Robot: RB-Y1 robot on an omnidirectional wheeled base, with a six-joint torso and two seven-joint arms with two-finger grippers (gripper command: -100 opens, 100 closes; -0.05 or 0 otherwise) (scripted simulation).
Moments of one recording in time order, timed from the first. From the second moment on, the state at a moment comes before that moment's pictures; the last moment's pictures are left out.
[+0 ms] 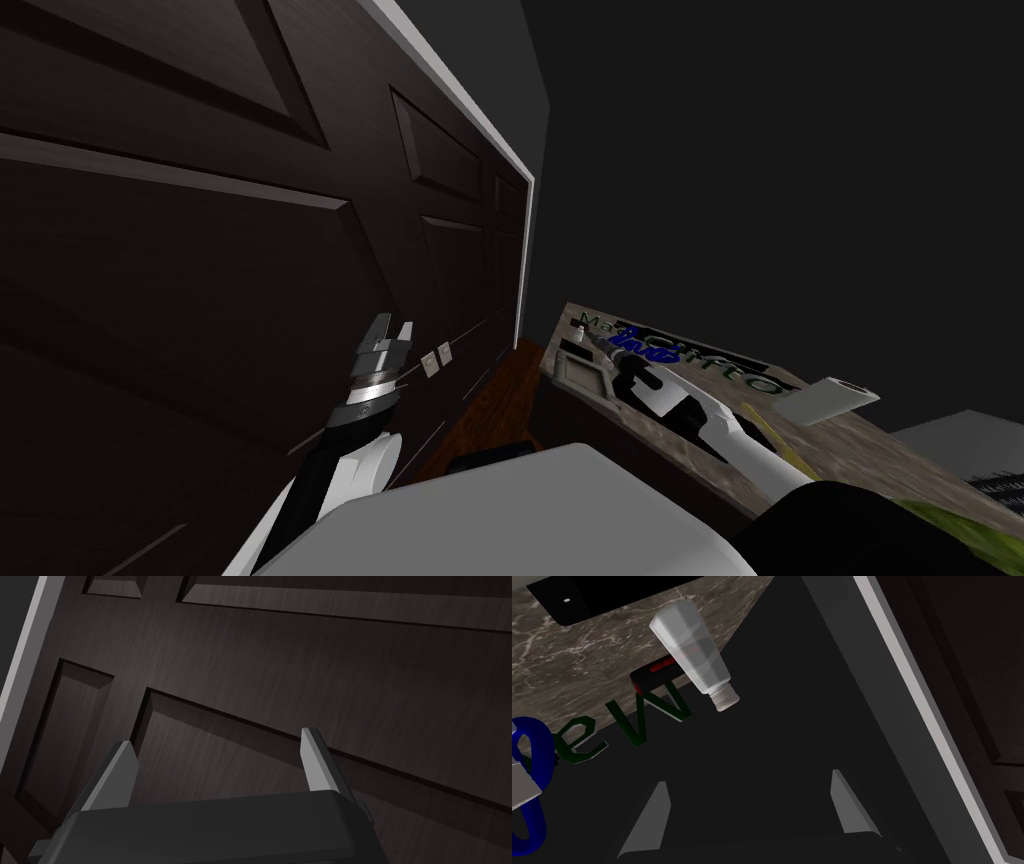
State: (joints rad) left arm 0.46 0.03 -0.05 -2.22 0.04 -0.45 -0.05; right arm 0.39 -0.98 -0.11 -1.72 -0.05 0.18 0.09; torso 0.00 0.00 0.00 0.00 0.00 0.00
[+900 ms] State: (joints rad) left arm 0.46 0.03 -0.05 -2.22 0.04 -0.45 -0.05; right arm 0.38 -1.14 -0.03 -1.52 -0.06 0.29 0.13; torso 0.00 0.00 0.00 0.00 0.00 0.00
